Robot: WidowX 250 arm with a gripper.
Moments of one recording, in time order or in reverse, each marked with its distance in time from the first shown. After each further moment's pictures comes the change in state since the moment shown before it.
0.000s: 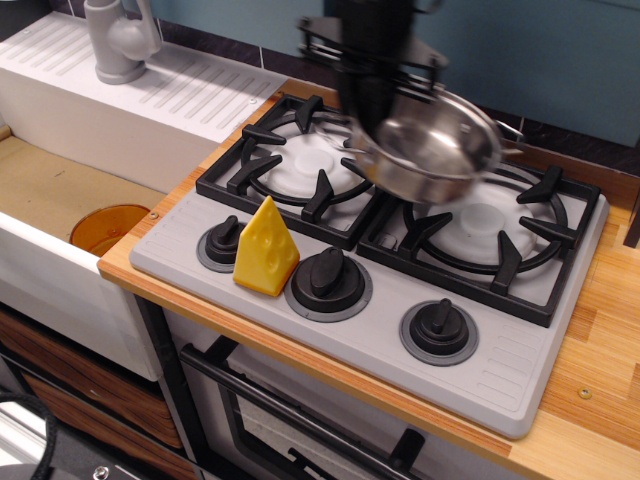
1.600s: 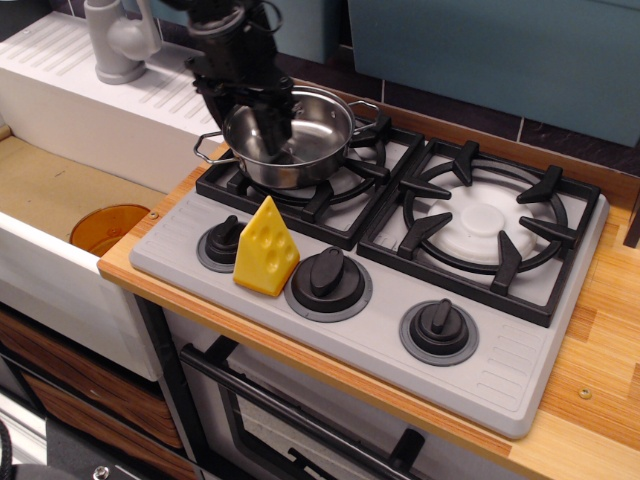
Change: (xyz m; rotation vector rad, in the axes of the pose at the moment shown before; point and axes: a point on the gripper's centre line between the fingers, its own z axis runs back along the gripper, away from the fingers) arm -0.008 0.079 -0.050 -0.089 -0.025 0.007
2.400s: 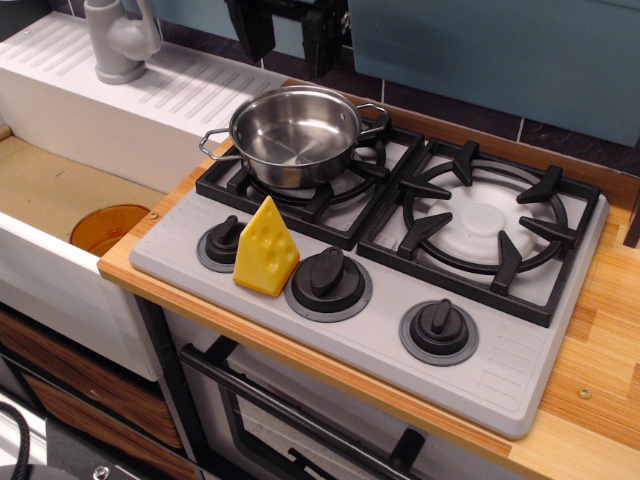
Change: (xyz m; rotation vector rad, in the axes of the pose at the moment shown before) arm 0.020 -0.030 0.068 0.072 0.071 -0.007
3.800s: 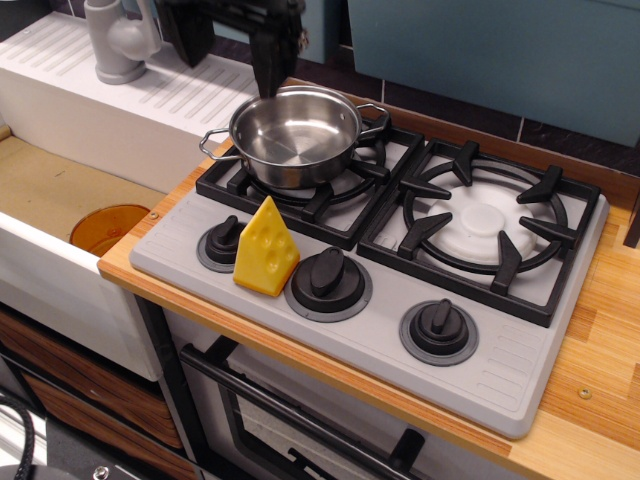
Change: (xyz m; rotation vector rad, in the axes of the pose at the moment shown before) arm -0.071 -0.024 0.040 0.160 -0.188 0.048
